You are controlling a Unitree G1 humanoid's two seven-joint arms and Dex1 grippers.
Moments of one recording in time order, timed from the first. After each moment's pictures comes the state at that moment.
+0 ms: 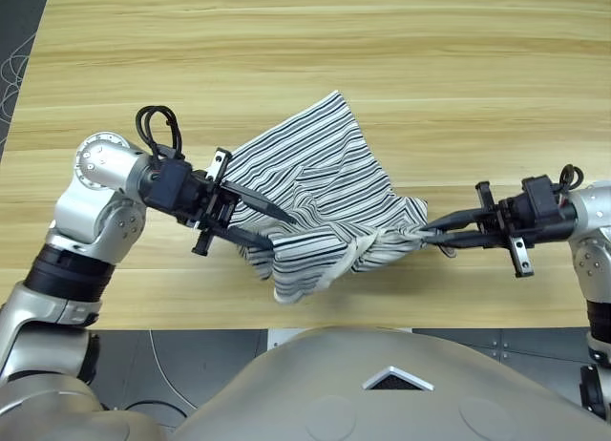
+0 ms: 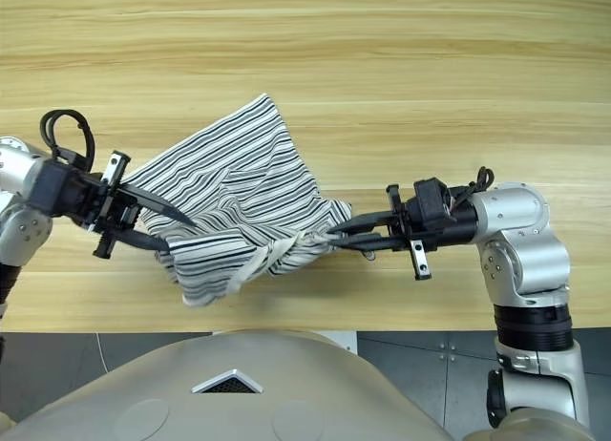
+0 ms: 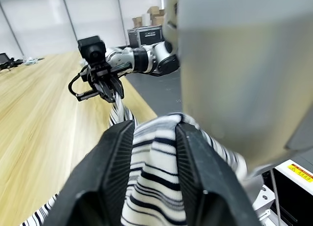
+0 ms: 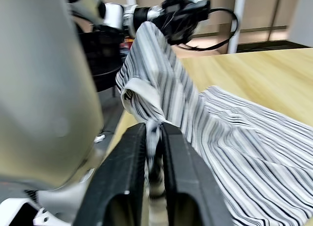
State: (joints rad) left arm -0.17 0.97 -0.34 -0.11 -0.99 -0.14 -1.60; right arm 0.07 -0.72 0.00 -0.29 0.64 0.26 1.56
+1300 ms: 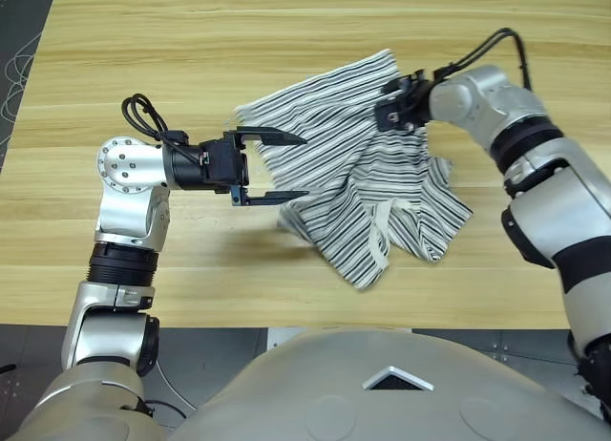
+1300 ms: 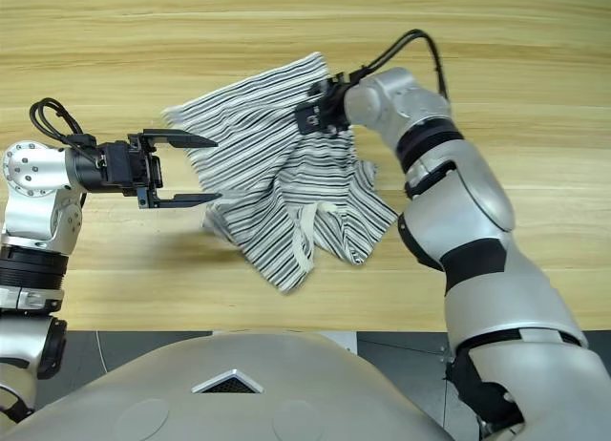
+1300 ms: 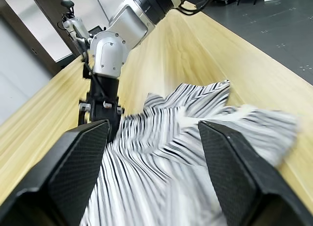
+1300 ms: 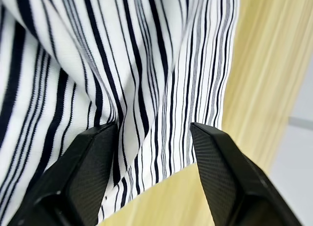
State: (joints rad) left arm -0.19 0.63 -0.16 0.12 -0.42 -0.35 -1.35; right arm -0.99 -0.36 0.75 1.29 -0.61 -0.42 0.51
